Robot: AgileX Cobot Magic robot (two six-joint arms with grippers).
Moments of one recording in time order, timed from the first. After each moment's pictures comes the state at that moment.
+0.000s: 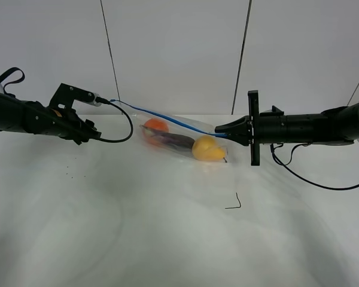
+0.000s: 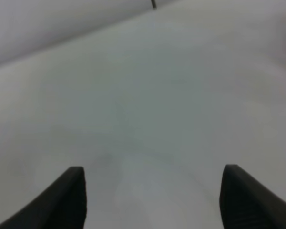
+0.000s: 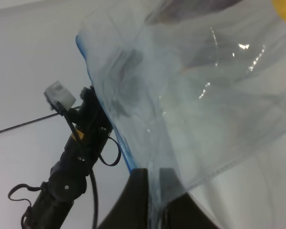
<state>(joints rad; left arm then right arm) -0.09 1.96 -1.09 0.08 -0.12 0.23 -0.01 2.08 -1.12 1.63 1.20 -0.59</state>
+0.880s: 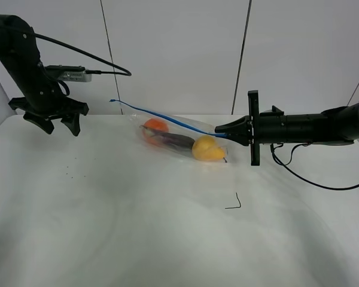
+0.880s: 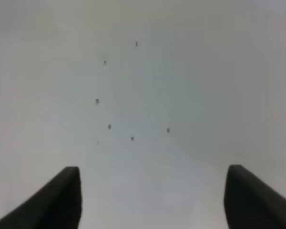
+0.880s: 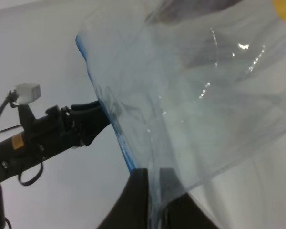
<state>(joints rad) -0.09 1.95 -1.61 0.08 1.04 -0.01 -0.01 2.08 -1.12 1.63 1.20 -0.59</state>
